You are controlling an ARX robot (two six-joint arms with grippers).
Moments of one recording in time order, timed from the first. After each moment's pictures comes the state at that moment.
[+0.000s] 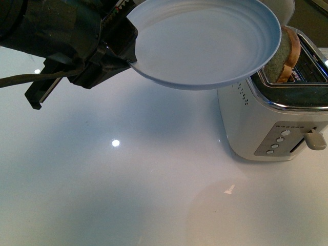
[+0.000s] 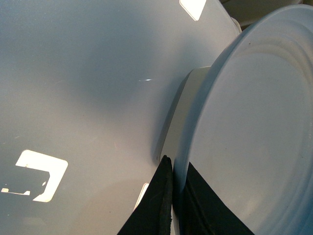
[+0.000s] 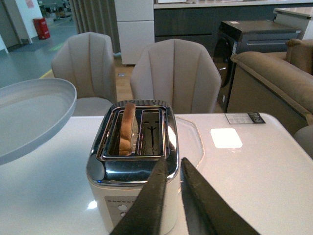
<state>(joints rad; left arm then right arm) -0.47 1.66 0.90 0.04 0.06 -1.03 0.00 0.01 0.02 0.00 0.00 0.00</state>
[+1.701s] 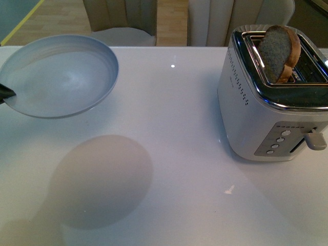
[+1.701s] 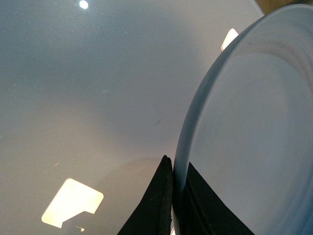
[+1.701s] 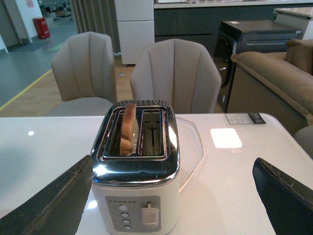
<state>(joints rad) 0.12 1.85 0.76 0.30 0.24 -0.62 0.00 0.01 0.02 0.00 0.00 0.00</state>
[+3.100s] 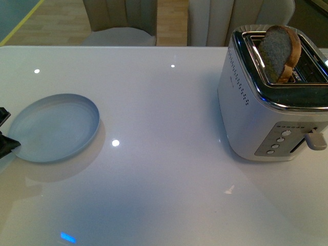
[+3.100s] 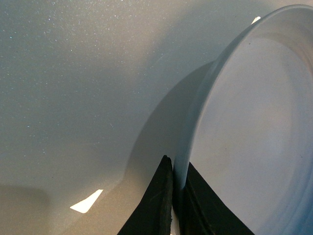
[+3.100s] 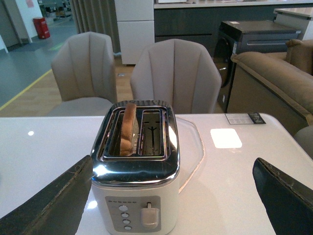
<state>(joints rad) 0.33 2.39 0.92 0.51 0.37 -0.50 0.00 0.01 0.02 0.00 0.00 0.00</state>
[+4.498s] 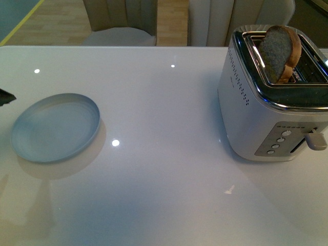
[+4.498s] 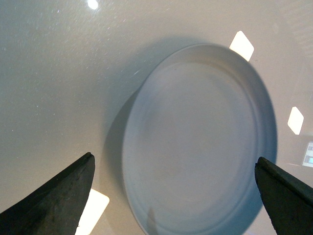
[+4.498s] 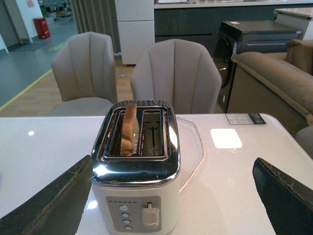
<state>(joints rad) 0.28 2.07 0.75 0.56 0.37 -0.46 0.00 0.01 0.02 0.00 0.00 0.00</state>
